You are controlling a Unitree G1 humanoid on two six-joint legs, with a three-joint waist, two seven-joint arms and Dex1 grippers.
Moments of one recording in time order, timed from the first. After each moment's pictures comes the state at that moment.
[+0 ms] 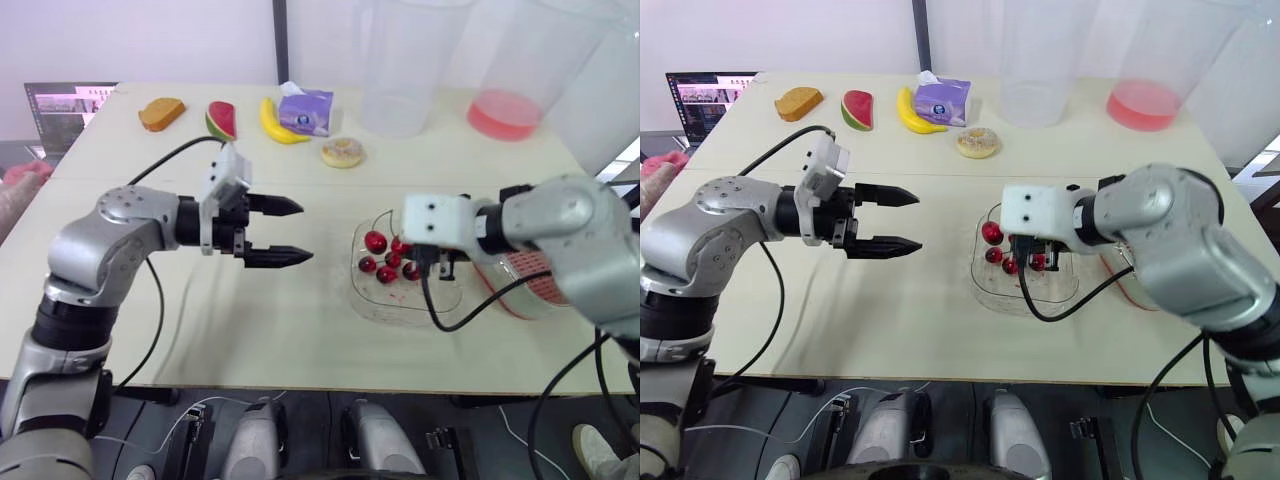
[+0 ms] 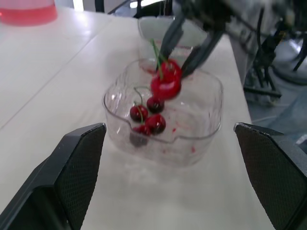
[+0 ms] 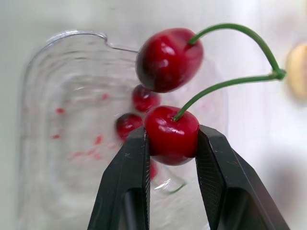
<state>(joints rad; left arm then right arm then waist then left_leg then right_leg) -0.71 0.69 -0.06 -0.18 -0.65 0.78 -1.12 -0.69 -1.06 0.38 -0.68 -0.06 0.83 1.06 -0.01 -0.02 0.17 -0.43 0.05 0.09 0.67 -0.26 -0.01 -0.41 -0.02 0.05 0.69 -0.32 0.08</state>
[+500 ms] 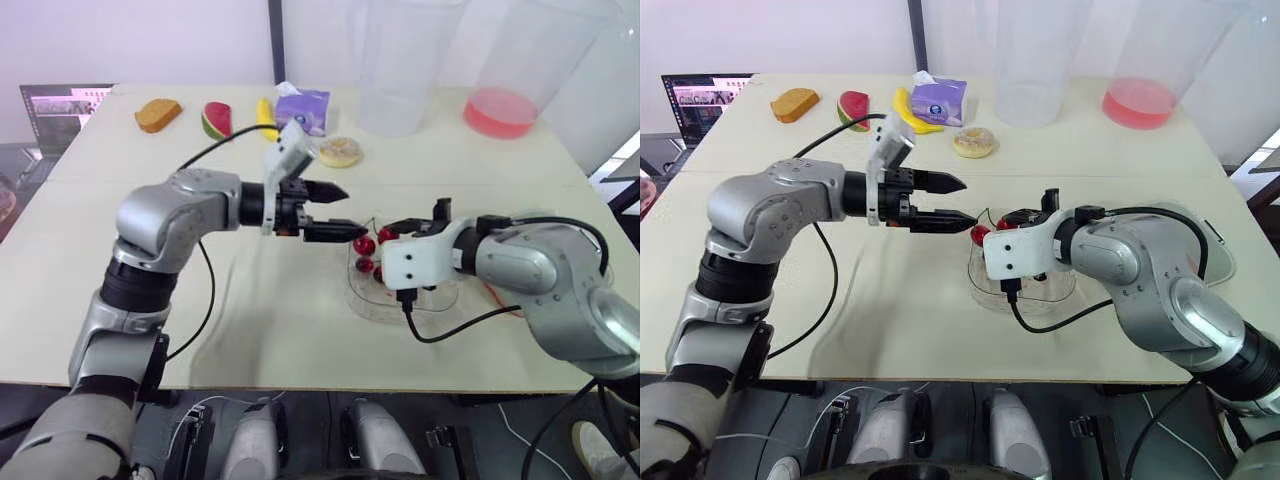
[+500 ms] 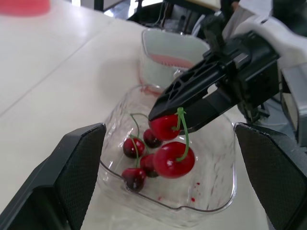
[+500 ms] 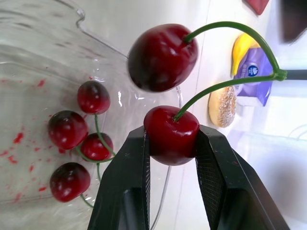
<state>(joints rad) -0.91 0.47 -0.18 -0.10 -0.63 1.00 -0.91 -0.58 -1.00 0.43 -0.68 -0.38 0.56 0.94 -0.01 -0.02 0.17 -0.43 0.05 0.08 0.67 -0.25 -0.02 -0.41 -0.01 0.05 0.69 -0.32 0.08</state>
